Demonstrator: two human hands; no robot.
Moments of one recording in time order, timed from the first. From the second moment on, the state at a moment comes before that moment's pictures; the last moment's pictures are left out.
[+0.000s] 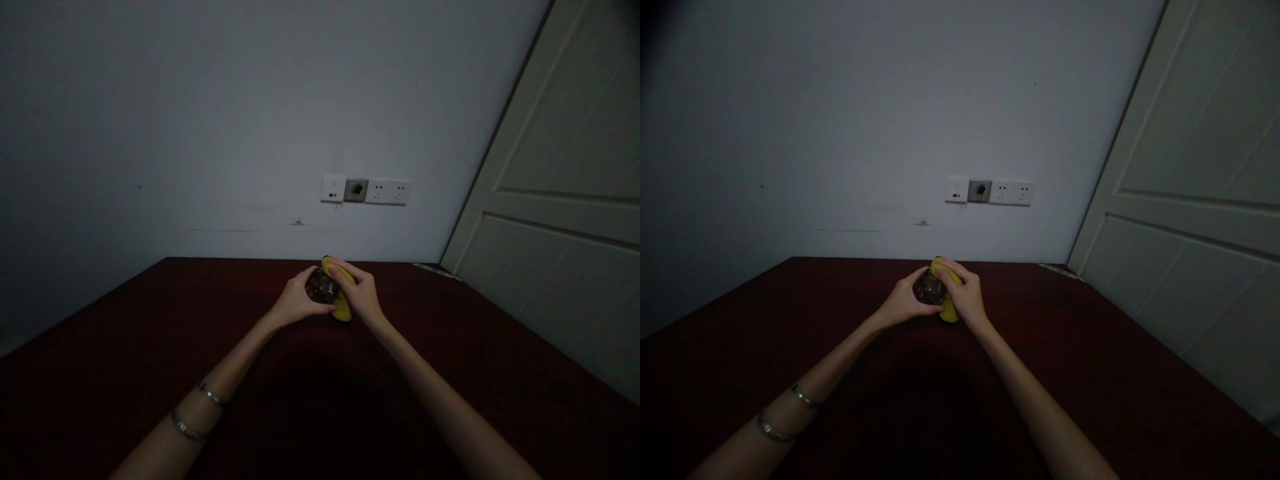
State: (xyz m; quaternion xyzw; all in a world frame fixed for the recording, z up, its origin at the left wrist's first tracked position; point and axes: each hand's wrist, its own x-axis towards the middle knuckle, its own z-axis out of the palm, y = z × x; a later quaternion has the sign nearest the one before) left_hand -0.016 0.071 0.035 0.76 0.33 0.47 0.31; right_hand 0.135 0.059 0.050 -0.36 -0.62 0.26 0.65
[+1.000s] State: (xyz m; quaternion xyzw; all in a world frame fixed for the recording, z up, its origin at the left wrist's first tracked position) left_hand -0.013 0.069 0.042 0.64 0.32 0.46 0.52; right_hand 0.143 0.044 0.061 -0.26 -0.76 0.17 0.58
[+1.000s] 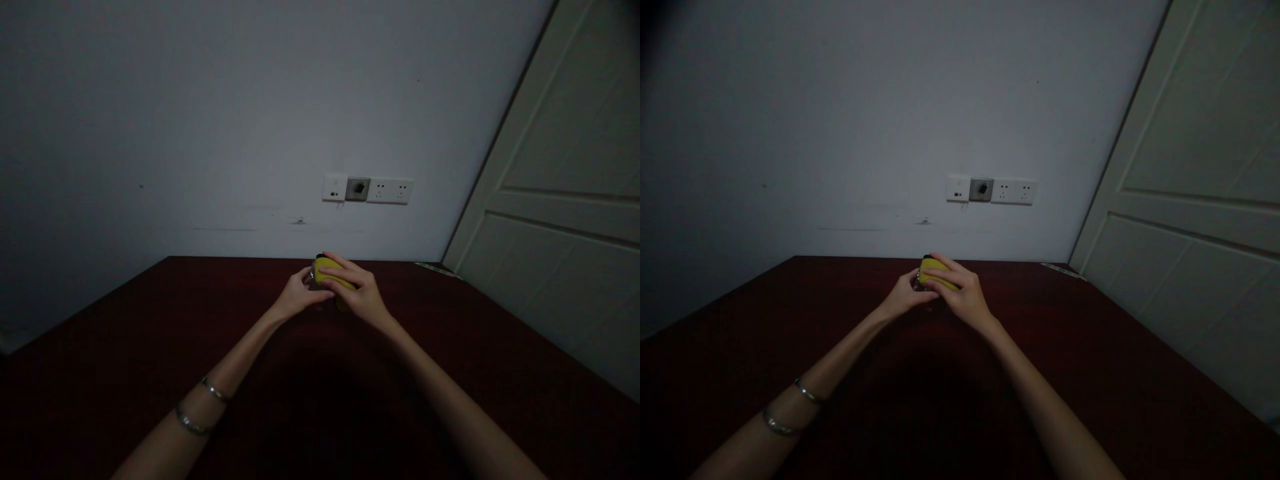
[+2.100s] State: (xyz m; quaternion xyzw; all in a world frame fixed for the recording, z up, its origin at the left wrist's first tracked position) left_hand -0.016 0.075 0.036 0.66 0.37 0.42 0.50; right_hand 0.148 0.058 0.048 -0.30 -0.72 0.21 0.59
